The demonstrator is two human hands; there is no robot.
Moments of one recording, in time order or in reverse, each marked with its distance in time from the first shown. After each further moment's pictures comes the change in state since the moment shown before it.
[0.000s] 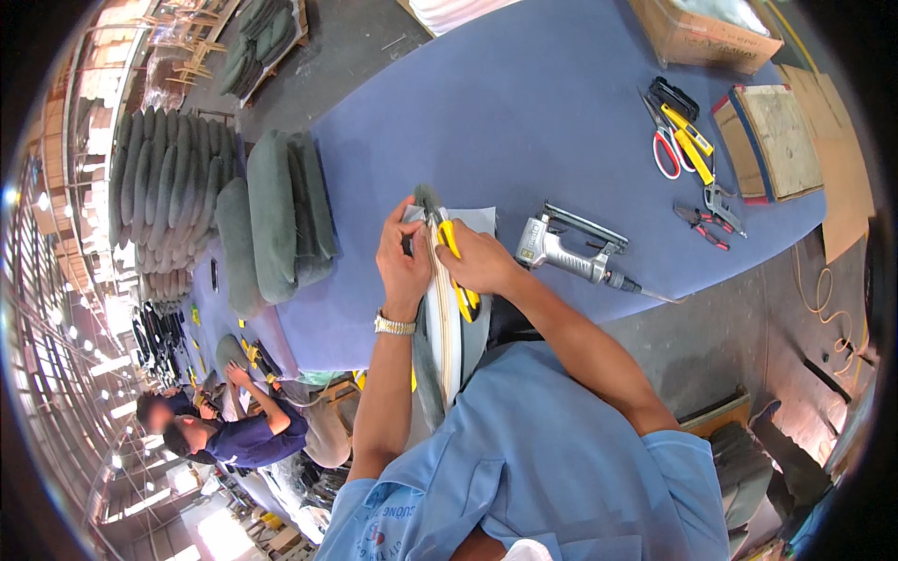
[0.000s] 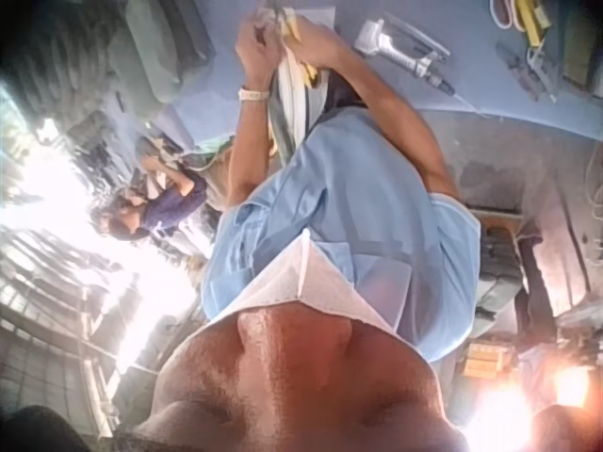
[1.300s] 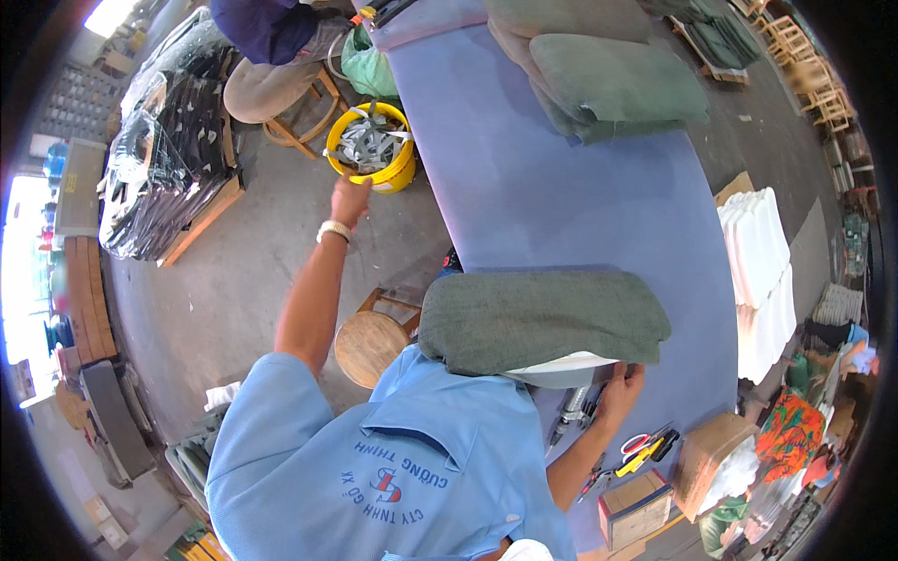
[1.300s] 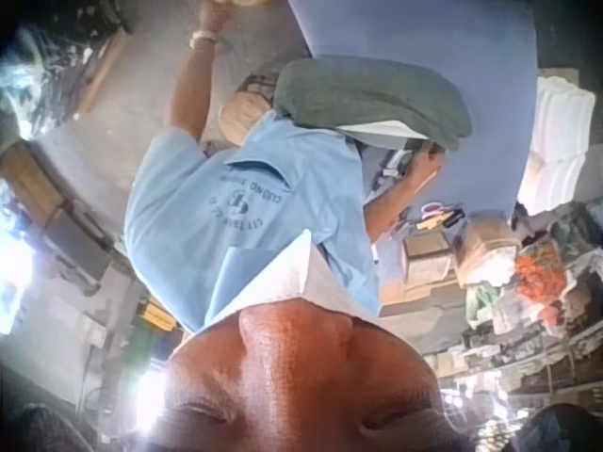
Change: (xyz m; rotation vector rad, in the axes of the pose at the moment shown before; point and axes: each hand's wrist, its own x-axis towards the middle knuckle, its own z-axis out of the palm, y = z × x) left_hand -0.449 -0.127 -0.132 -0.010 0.892 -1.681; right_hand -0.017 0.062 -0.048 -0.240 0.064 -0.115
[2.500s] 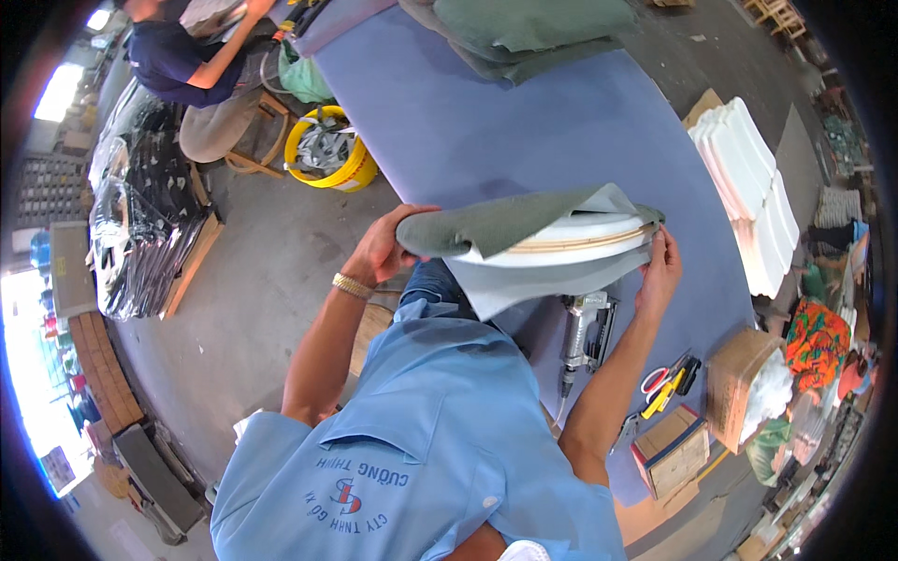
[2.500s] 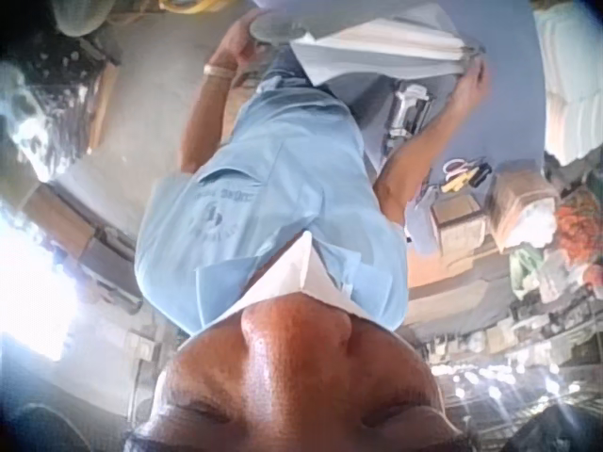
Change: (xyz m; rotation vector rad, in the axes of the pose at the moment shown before) left_hand -0.197 0.095 0.029 -0.728 -1.043 -0.226; right_hand 0.097 -0.048 -0.016 0.307 0.048 0.095
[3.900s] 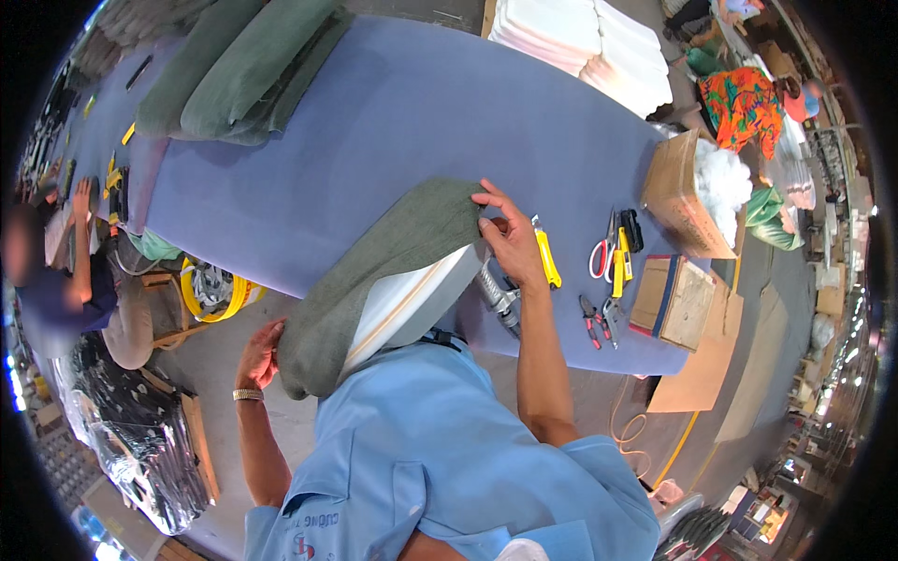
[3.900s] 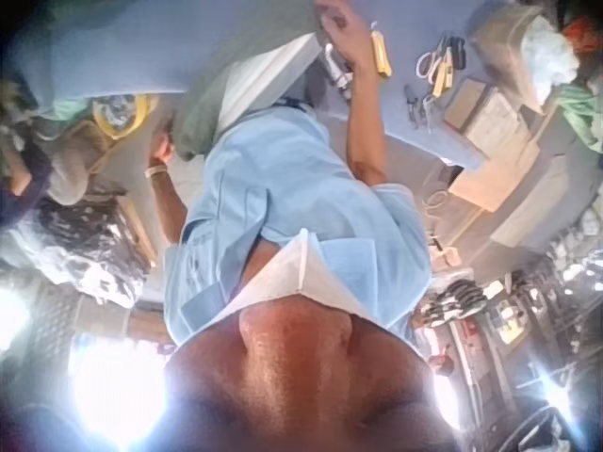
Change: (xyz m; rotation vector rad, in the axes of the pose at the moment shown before) left_hand 0.005 -0.008 -0.079 0.563 0.047 -0.269; right_hand -0.085 0.031 -0.043 -0.012 -0.193 -0.156
